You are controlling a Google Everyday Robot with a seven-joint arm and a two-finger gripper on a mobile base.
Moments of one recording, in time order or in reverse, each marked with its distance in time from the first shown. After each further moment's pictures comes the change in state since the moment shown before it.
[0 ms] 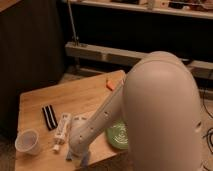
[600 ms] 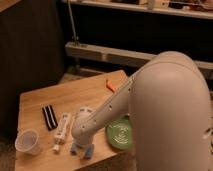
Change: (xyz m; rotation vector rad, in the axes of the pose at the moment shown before) arm 0.002 -0.039 -0.012 0.030 0.025 0.005
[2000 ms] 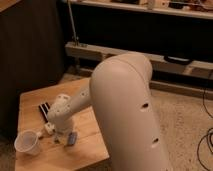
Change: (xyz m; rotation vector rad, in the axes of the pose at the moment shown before) arm -0.117 -0.028 0.011 0.002 0.010 -0.084
